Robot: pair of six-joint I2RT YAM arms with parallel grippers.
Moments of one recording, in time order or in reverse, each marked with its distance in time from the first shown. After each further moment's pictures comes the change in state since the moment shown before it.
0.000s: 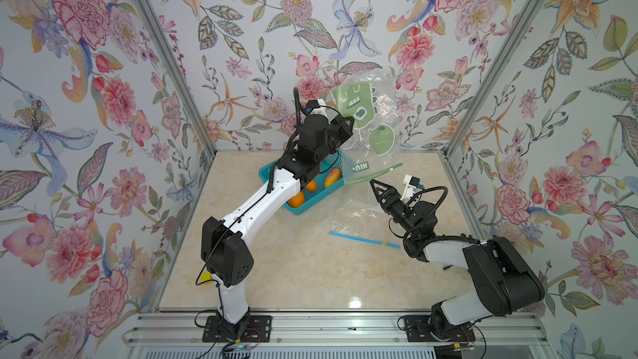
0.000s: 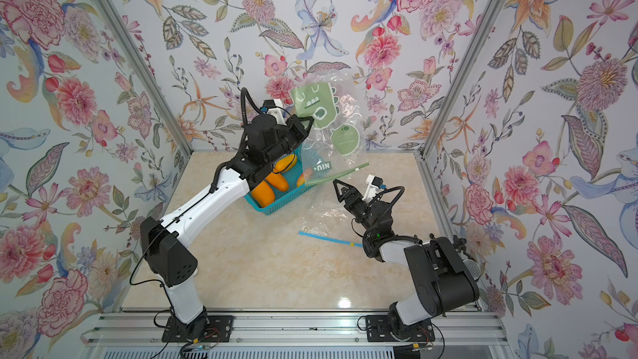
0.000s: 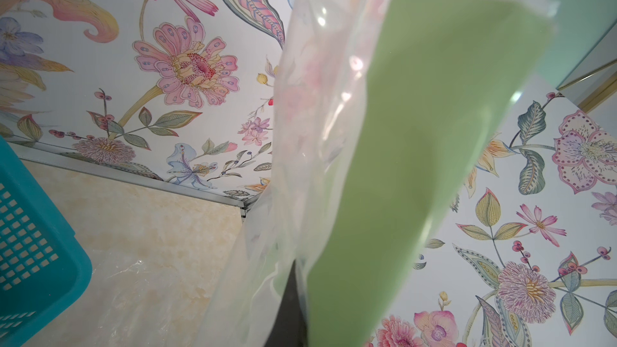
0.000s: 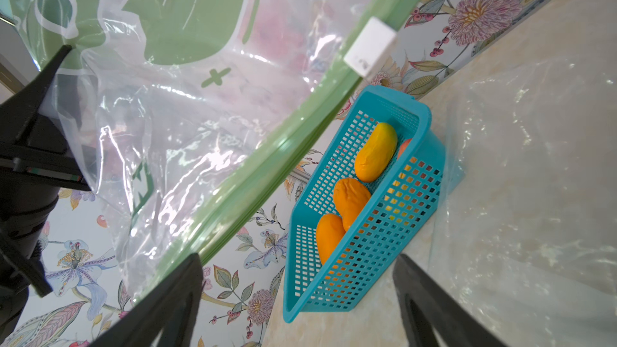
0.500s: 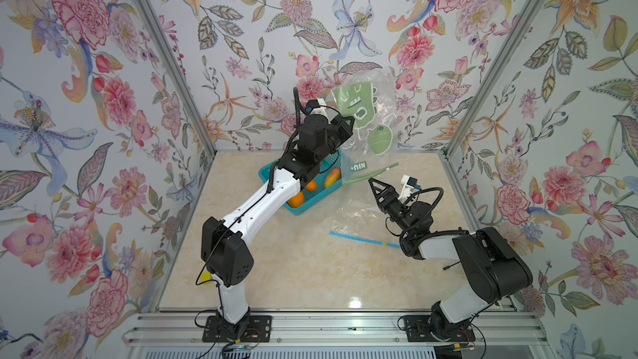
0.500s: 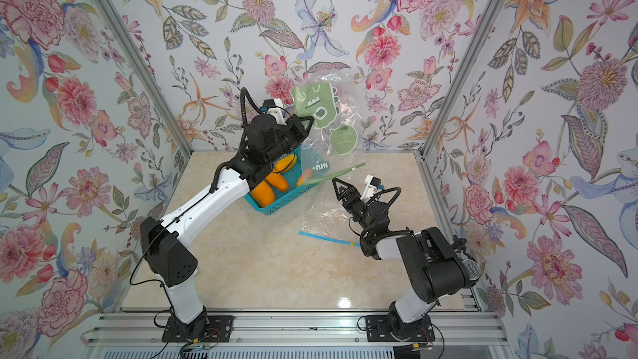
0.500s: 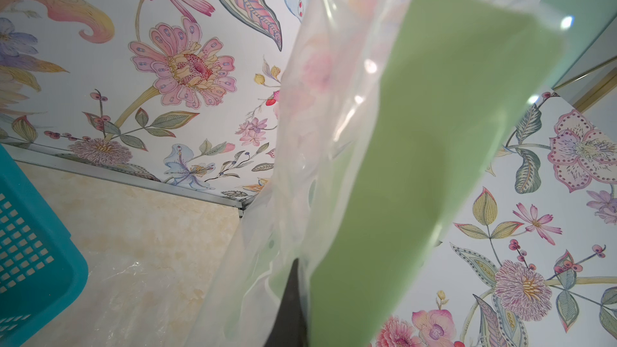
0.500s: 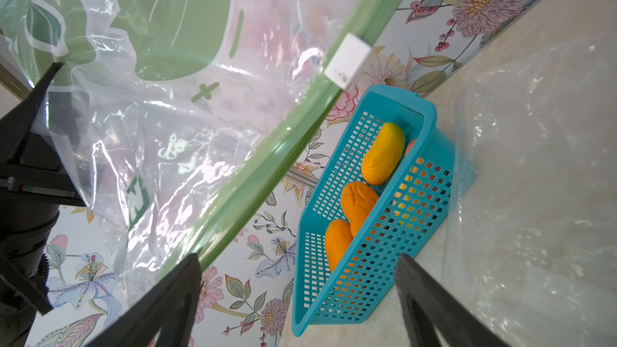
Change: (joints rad) left arm 0.000 0.000 0.000 0.008 0.003 0.000; right arm 0.012 0.105 0.011 0.127 0.022 0.077
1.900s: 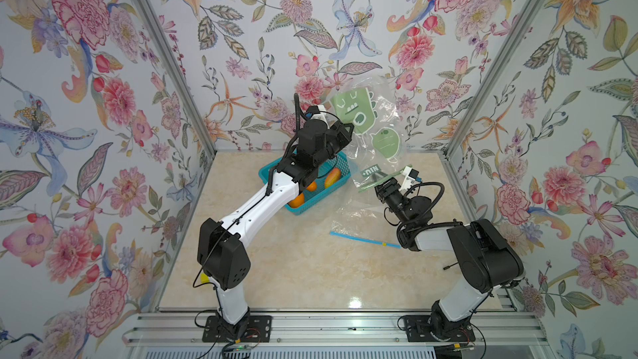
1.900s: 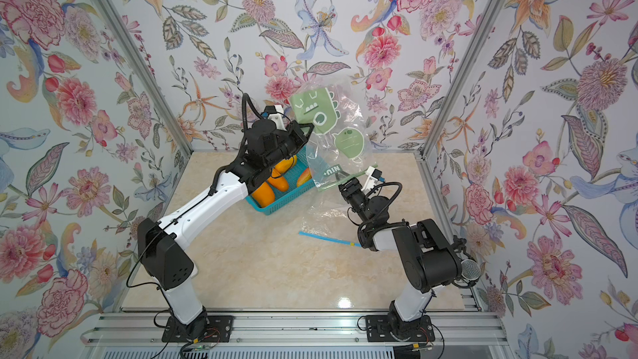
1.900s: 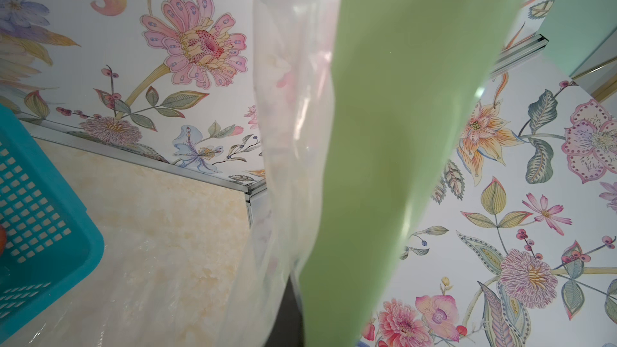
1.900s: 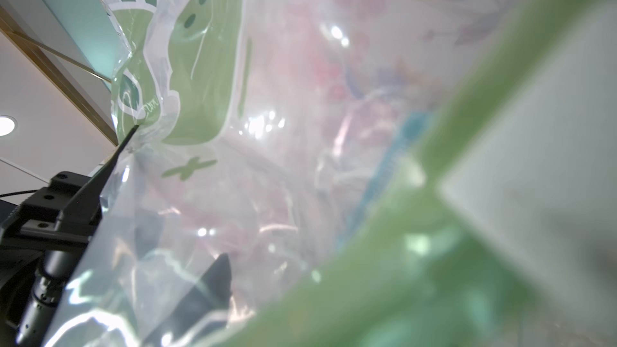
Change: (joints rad) left arm 0.001 -0.050 -0.116 0.006 0.025 -0.015; right arm -0.026 0.063 0.108 0.108 -0.011 0.068
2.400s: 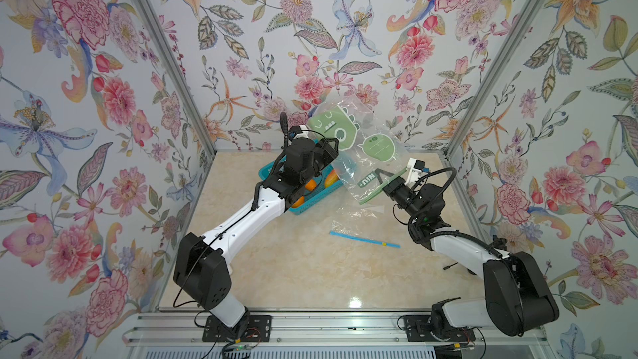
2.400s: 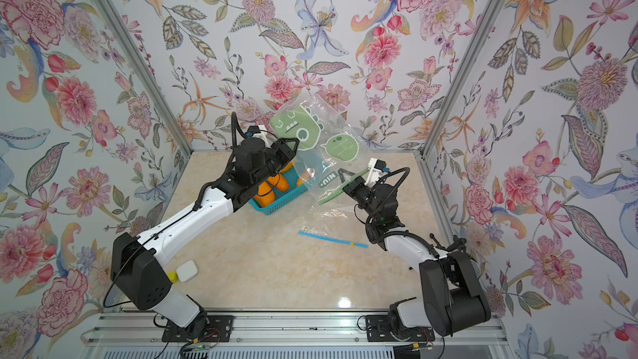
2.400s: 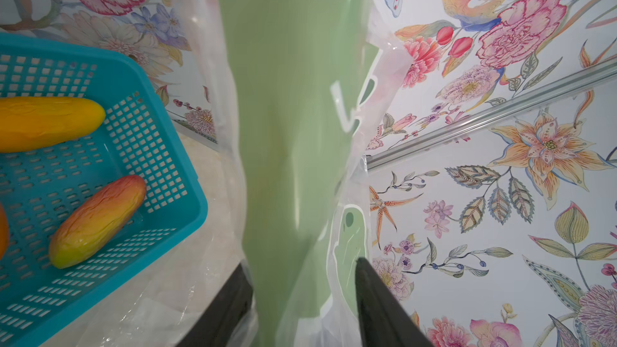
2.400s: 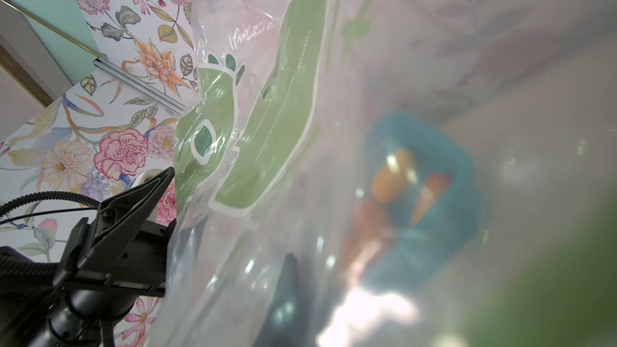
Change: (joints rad) left arm 0.032 -0.196 -0.319 -0.007 -0.128 0.009; right arm -0.016 -0.352 0.109 -0.685 -0.053 -0.270
